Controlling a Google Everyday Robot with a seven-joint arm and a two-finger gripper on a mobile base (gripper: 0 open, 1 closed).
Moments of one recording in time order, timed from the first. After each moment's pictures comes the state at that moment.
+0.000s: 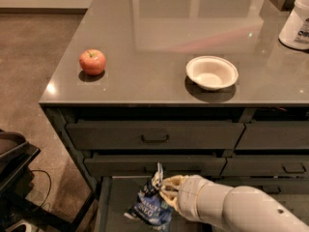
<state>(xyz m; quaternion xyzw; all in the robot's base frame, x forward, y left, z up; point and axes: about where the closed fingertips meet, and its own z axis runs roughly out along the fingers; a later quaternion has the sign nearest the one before) 0.372 -0.042 0.653 -0.54 0.73 0.10 0.40</state>
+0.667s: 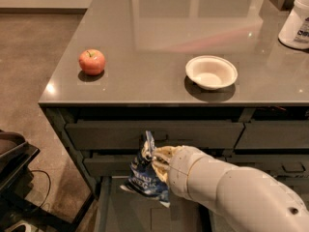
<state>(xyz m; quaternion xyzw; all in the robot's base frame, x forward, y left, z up) 0.400 -0.018 0.772 -0.60 0.66 -0.02 0.45</state>
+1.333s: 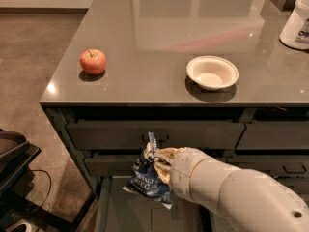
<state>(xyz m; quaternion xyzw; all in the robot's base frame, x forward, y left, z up) 0.398 -0.023 0.776 -0.60 0.66 -0.03 0.46</state>
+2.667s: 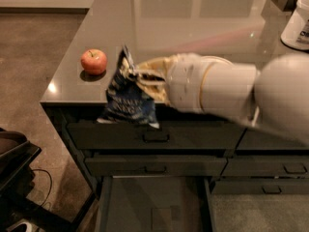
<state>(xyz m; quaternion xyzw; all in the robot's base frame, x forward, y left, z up) 0.472 0.012 0.969 -0.65 0.46 -0.04 0.60</state>
